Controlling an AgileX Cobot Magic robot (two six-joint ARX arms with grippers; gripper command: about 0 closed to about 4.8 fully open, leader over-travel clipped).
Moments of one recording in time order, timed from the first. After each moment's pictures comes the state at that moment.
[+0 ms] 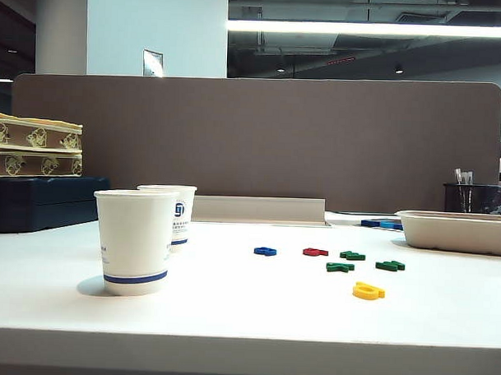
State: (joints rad) left arm -0.12 0.18 0.13 0.05 -0.04 0.05; right arm 0.12 0.11 0.17 -0.03 0.19 -0.05
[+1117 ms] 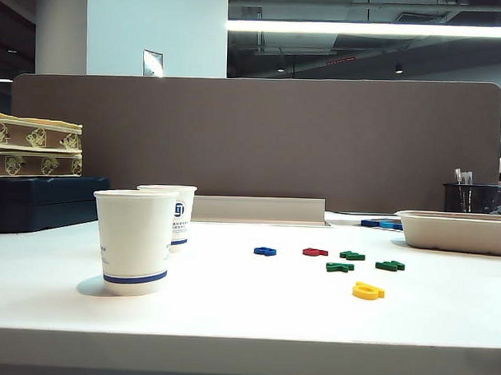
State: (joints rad) left arm -0.12 0.18 0.04 0.10 -0.09 -0.06; right arm 0.12 0.11 0.06 0.01 0.18 -0.05
